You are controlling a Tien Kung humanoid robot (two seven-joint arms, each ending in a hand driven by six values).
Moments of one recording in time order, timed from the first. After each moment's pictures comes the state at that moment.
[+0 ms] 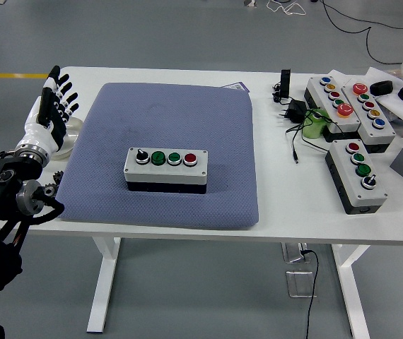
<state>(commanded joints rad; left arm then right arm) -0.49 0.17 -1.35 -1.11 0.86 0.21 0.00 0.17 -0.11 0.78 0.18 -0.98 -0.23 -0.21</state>
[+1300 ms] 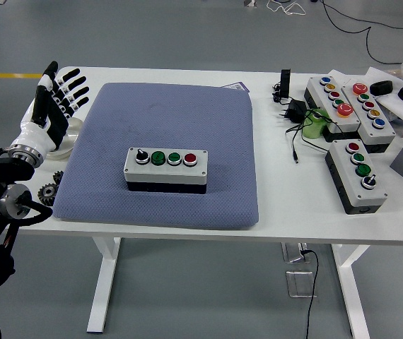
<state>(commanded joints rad) -0.47 0.18 -1.42 -1.10 0.87 -0.01 0.01 0.18 -0.11 0.78 0.18 -0.98 -0.22 -0.21</state>
